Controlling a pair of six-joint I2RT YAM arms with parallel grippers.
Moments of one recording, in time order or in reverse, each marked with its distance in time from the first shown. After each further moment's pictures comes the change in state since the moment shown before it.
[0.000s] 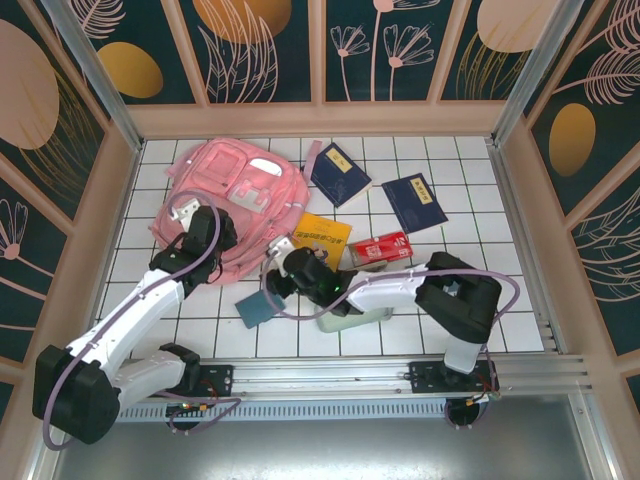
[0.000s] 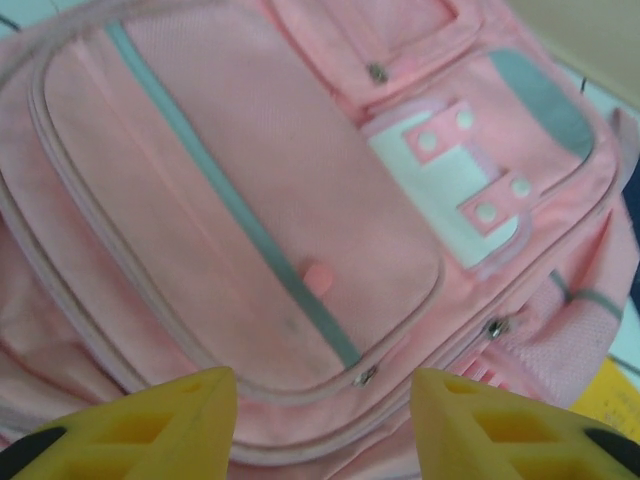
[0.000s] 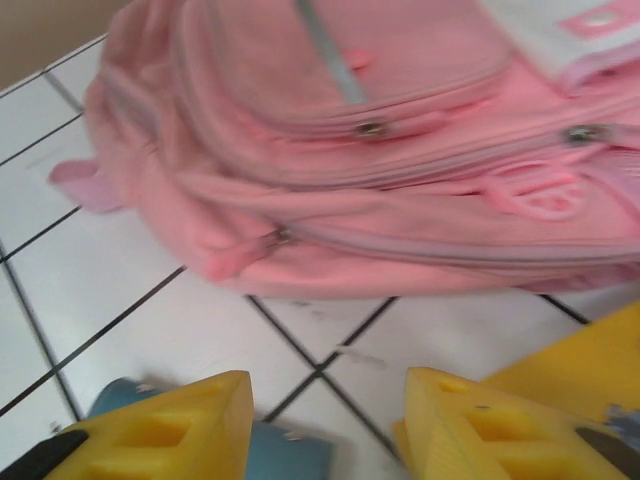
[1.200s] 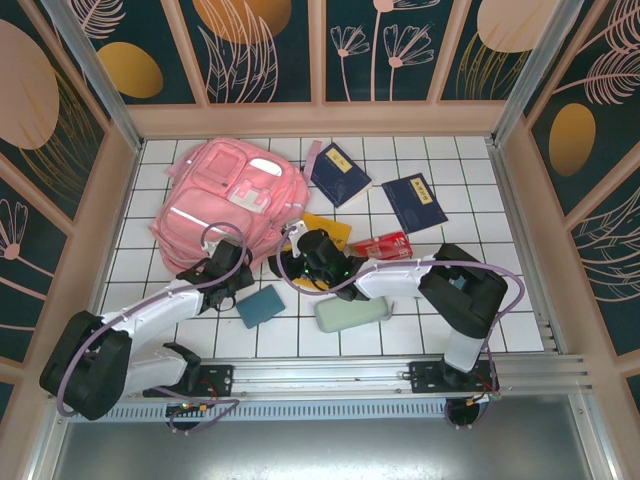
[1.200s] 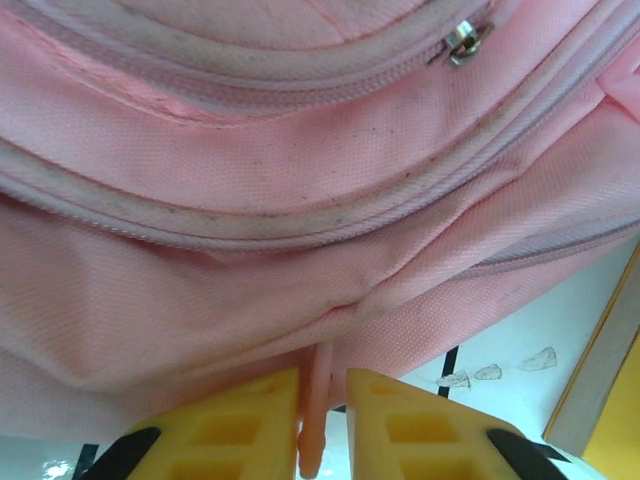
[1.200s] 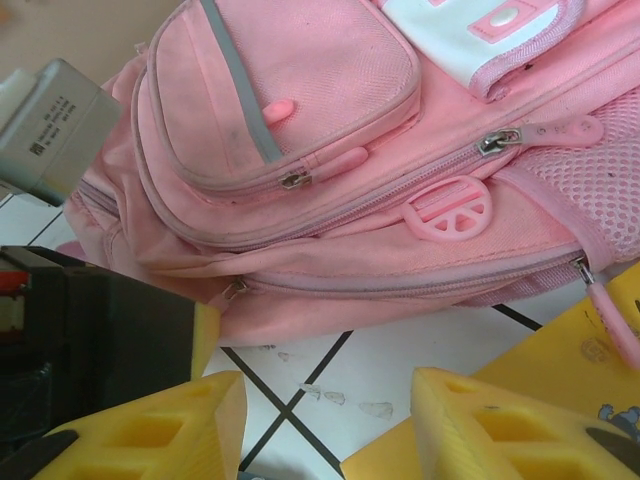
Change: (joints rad) left arm -0.095 0.148 -0.238 0.165 0.179 0.017; right arm -0.106 -0.002 -0.002 0.029 -0.126 0.138
